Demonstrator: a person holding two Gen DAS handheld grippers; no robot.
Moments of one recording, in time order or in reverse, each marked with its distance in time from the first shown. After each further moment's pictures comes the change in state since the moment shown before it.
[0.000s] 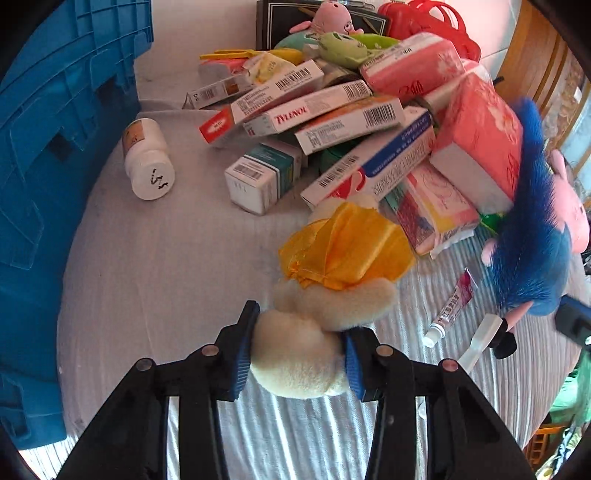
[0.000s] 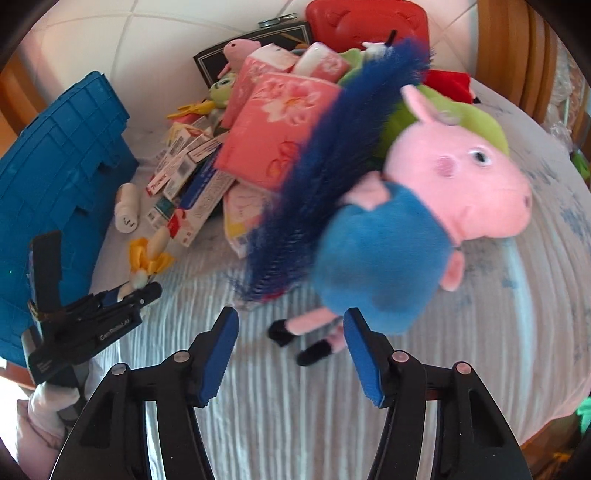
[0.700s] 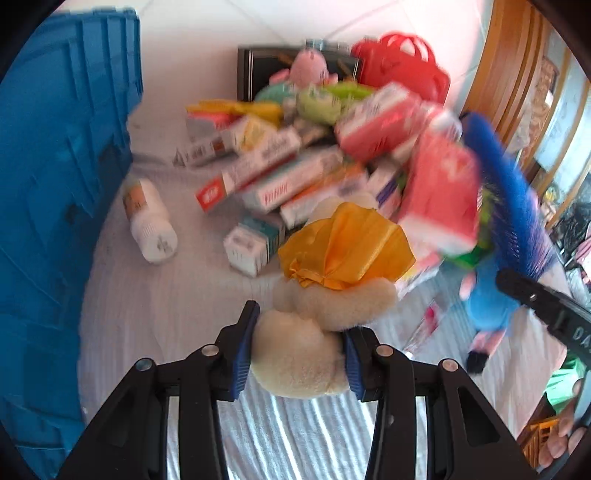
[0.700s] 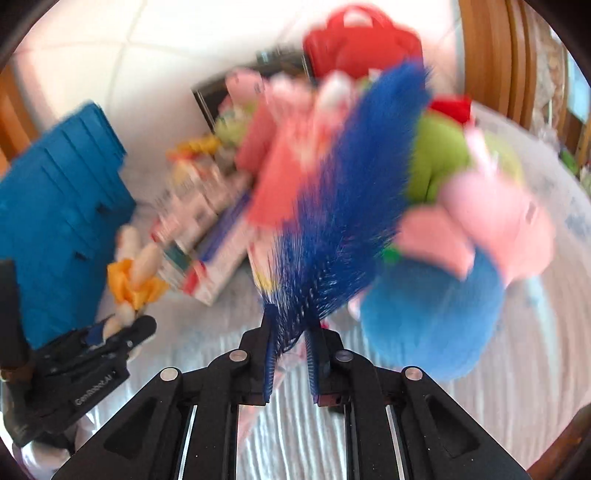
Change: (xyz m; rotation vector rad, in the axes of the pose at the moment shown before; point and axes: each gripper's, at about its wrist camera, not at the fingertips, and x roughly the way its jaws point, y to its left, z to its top) left arm -0.054 0.000 0.028 0.068 -0.144 -0.061; right arm -0.007 0.037 0.020 0.047 -0.196 -0.028
